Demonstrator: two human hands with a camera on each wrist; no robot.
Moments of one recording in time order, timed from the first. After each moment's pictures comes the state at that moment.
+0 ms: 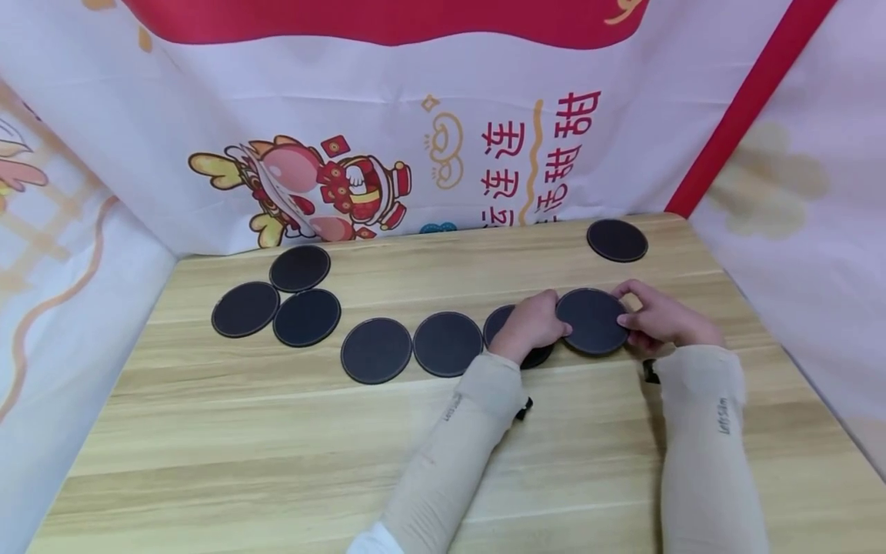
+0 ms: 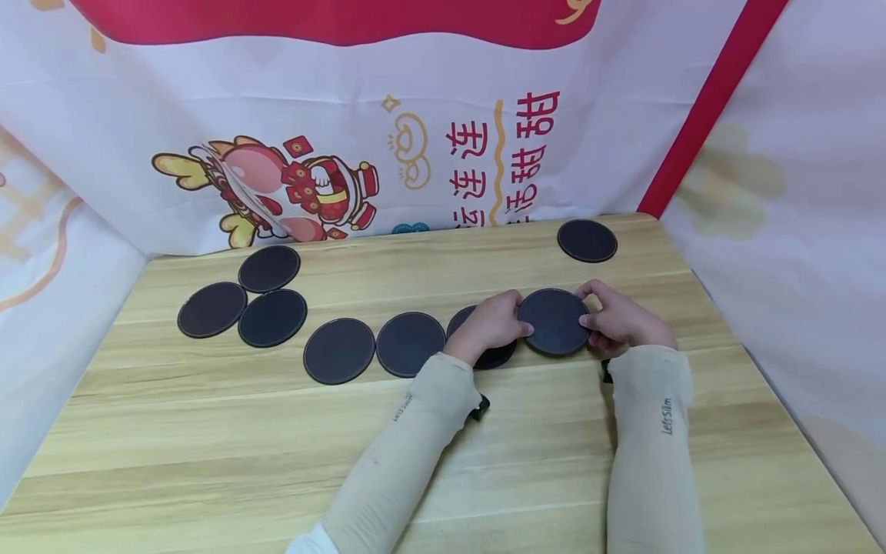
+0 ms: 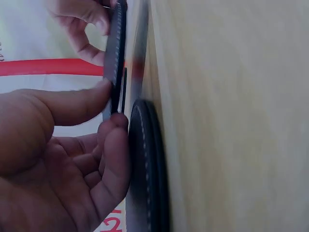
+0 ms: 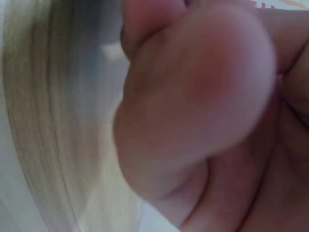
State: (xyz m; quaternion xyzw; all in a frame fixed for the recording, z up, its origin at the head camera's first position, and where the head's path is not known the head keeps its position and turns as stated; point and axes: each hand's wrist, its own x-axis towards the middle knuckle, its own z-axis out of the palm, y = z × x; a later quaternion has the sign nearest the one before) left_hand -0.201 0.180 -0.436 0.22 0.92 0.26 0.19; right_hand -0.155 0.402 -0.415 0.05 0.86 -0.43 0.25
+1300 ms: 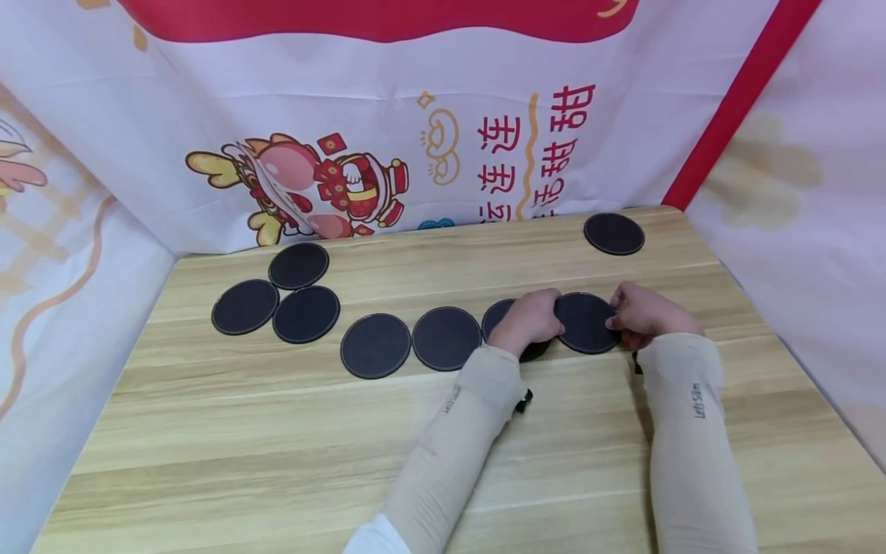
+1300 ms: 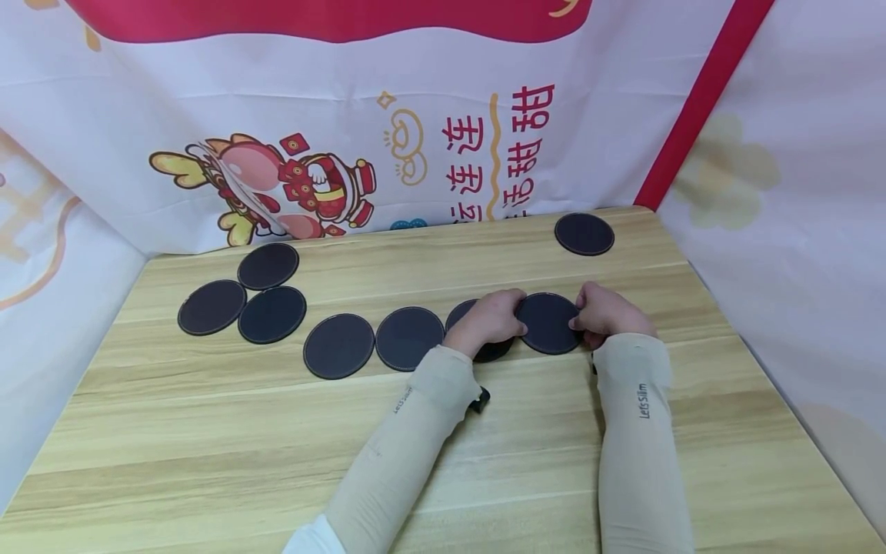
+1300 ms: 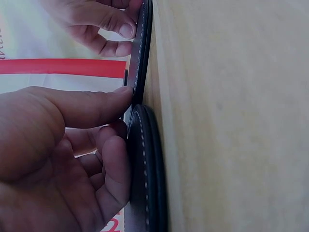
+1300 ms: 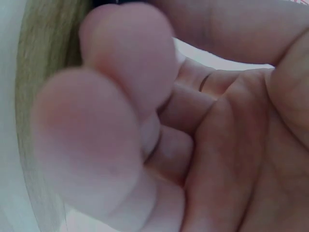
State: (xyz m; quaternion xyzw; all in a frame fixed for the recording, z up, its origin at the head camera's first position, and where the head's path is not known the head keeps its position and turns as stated) left_hand -0.204 0.179 -0.440 0.27 0.91 0.23 0.20; right_hand -0.160 0.383 -0.414 0.09 0.88 -0.38 0.27
